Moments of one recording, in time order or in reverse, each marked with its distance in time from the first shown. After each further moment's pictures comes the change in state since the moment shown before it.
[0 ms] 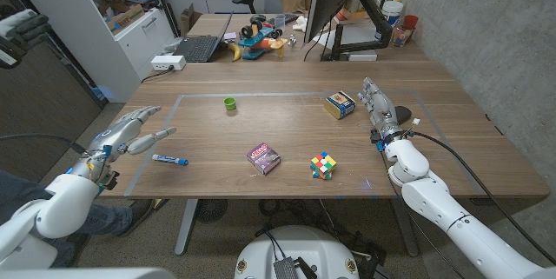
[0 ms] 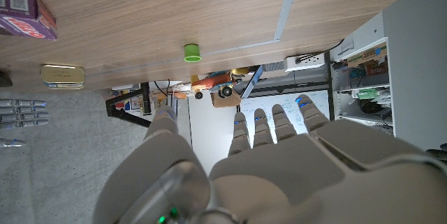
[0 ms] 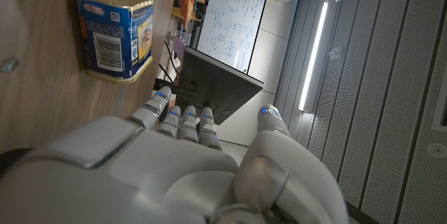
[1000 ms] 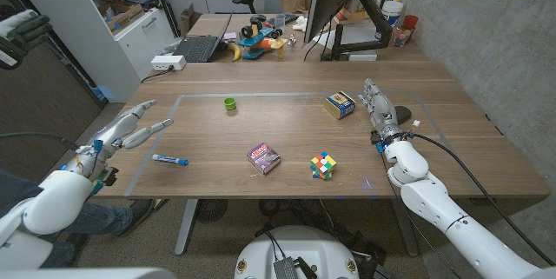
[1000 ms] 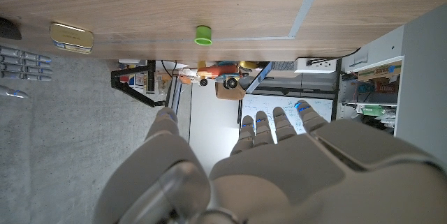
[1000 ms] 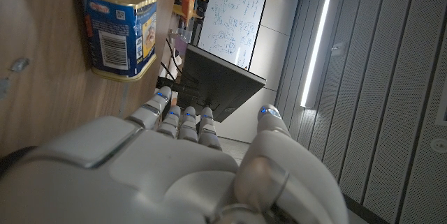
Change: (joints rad) left arm -0.023 -0.025 -0.032 0.017 -0.146 -0.077 -0.054; left_hand -0.008 0.008 0.003 0.013 0.000 -0.074 0.079 -0.016 0.000 -0.047 0.025 -0.015 -0.005 -0.043 -0.015 -0.008 -0.005 -0.037 -0.030 -0.014 -0.004; right arm 0.000 0.011 0.001 0.018 0.006 0.016 0.000; right_hand 0.000 0.000 0.004 -0.004 0.000 -0.005 -0.006 0.000 0.000 -0.005 0.002 0.000 0.000 0.000 0.000 0.000 0.000 0.000 0.000 0.000 0.000
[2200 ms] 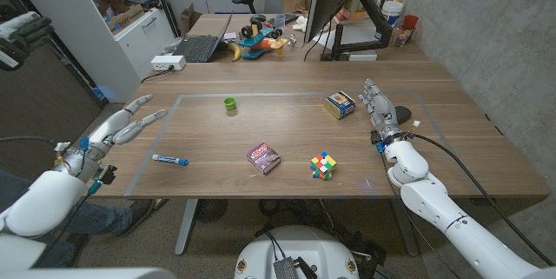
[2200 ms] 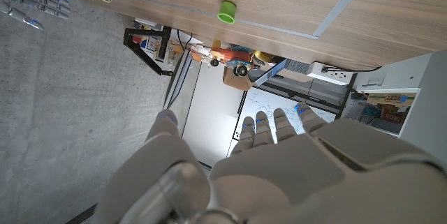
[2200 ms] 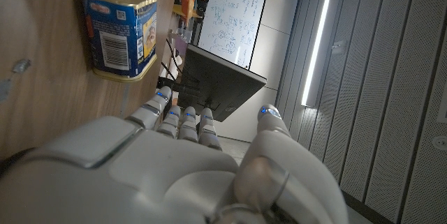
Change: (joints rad) left arm 0.004 -0.023 -0.037 0.012 -0.246 -0.078 -0.067; left_hand -0.018 -0.008 -0.004 0.010 0.000 -0.018 0.011 -0.004 0.000 -0.009 0.009 0.000 0.000 -0.024 -0.005 0.000 0.000 -0.024 -0.024 -0.007 -0.001; right arm 0.002 0.006 0.000 0.008 0.007 0.002 0.005; right_hand 0.000 0.000 0.000 0.000 0.000 -0.006 0.006 0.000 0.000 0.000 0.000 0.000 -0.005 -0.005 -0.006 0.000 0.000 0.000 0.000 0.000 0.000
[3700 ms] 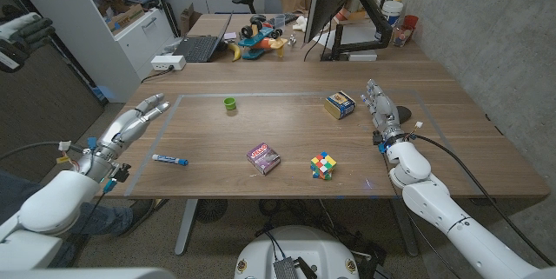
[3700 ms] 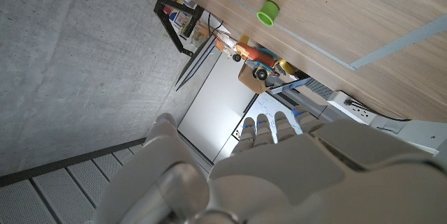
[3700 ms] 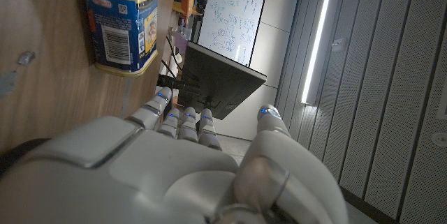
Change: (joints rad) left arm -0.037 0.054 0.096 0.067 -0.296 -0.072 -0.036; left_hand -0.030 -0.004 -0.011 0.019 0.004 -0.025 0.032 0.000 0.000 -0.029 0.021 -0.004 -0.005 -0.021 0.011 0.000 -0.002 -0.015 -0.051 -0.002 0.000; right arm -0.011 -0.004 0.012 -0.001 0.011 0.009 0.007; right_hand 0.000 0.000 0.004 0.004 0.000 -0.005 0.005 0.000 0.000 -0.009 0.009 0.008 0.000 -0.030 0.005 0.000 -0.005 -0.007 -0.007 0.000 0.000
